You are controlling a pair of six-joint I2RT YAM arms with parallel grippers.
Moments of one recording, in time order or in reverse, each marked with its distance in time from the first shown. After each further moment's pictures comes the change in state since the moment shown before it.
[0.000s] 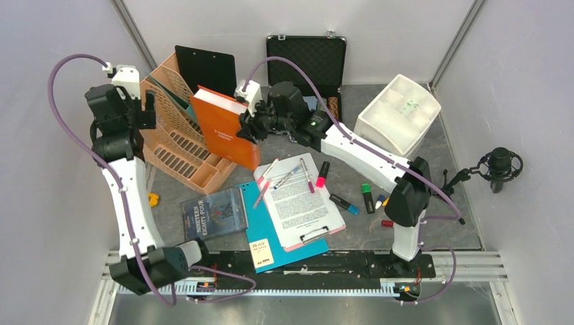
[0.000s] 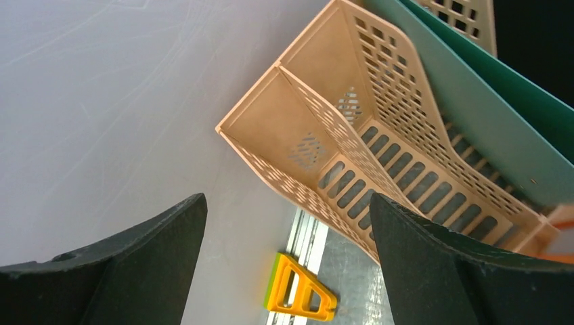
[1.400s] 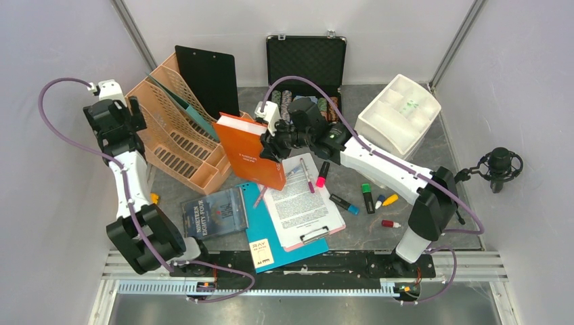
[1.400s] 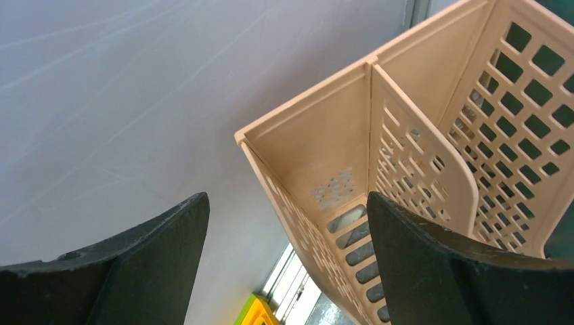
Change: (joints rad) left arm 0.160 0.179 -0.296 0.537 -0.035 -0.174; right arm -0.042 -0.214 -0.332 -0.061 -0.044 -0.049
